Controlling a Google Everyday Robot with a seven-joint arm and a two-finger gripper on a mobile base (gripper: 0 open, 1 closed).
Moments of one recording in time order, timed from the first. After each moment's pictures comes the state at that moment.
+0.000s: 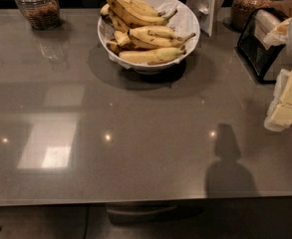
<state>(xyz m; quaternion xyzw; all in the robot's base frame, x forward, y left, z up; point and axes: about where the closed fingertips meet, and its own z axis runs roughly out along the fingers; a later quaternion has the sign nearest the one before) 0.438 -0.217 0.976 -0.60 0.78 -0.03 0.16</state>
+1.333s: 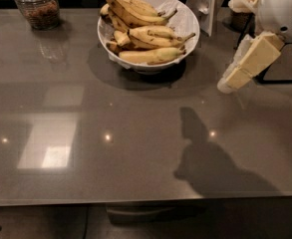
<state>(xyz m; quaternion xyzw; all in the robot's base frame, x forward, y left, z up) 0.496 -0.148 1.013 -0.61 0.71 0.05 0.35</state>
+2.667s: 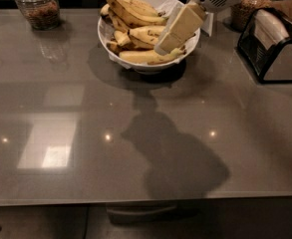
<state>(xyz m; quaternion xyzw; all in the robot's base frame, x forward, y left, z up) 0.584 -0.049 1.036 -0.60 0.67 0.05 0.43</state>
